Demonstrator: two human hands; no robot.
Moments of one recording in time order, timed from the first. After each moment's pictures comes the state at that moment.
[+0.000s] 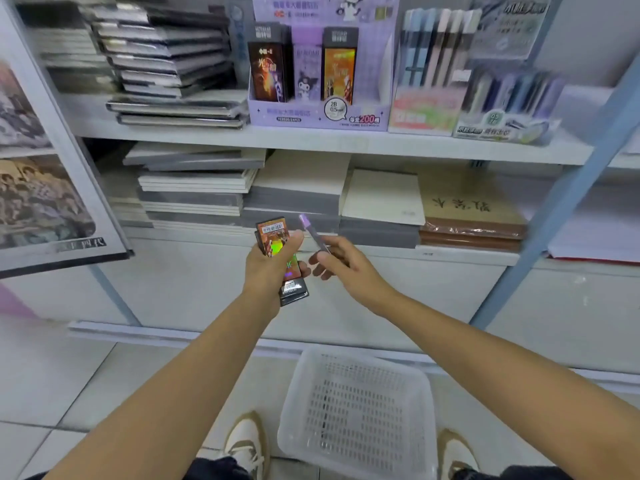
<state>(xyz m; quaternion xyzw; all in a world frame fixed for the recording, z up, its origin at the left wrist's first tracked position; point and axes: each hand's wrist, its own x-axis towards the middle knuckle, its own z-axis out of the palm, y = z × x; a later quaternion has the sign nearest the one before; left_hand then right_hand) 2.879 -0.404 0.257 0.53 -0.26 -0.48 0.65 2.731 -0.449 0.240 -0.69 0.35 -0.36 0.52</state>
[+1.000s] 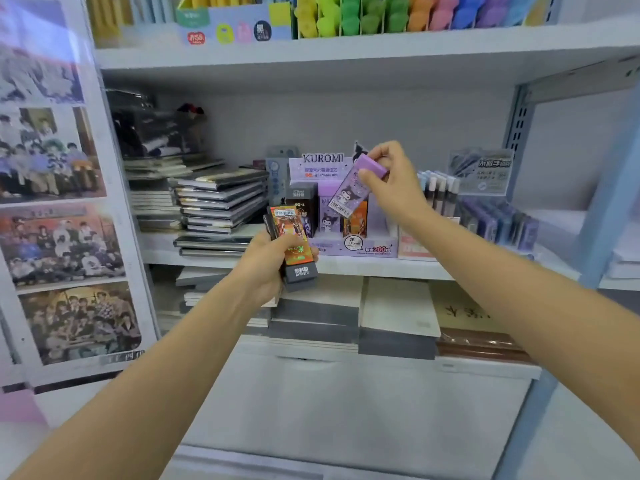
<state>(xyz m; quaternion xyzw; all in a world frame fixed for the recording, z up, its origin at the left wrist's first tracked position) 2.919 -0.428 0.453 0.44 -0.38 -0.50 0.64 2.743 -0.523 0.514 -0.73 0.31 -0.57 0.23</state>
